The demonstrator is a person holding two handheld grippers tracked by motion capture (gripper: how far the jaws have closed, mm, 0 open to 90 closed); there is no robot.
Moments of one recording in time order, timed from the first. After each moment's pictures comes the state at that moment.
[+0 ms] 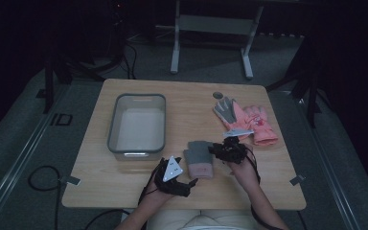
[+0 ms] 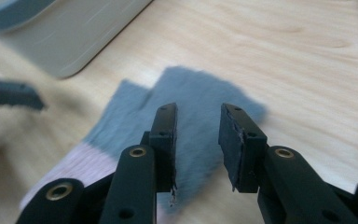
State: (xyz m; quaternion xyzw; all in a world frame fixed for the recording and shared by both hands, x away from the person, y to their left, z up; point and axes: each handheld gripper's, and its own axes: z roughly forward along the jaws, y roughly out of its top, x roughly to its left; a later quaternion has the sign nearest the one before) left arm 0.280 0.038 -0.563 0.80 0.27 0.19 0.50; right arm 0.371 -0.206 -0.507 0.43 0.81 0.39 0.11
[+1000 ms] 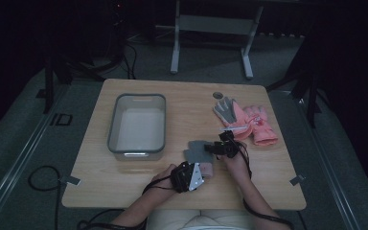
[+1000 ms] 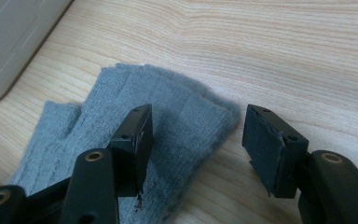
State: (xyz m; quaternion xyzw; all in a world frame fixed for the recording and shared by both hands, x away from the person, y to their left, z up) left arm 0.293 -0.005 -0.564 0.89 0.11 0.27 0.36; right arm 0.412 -0.200 -0.548 0.51 0.78 0.35 0.07
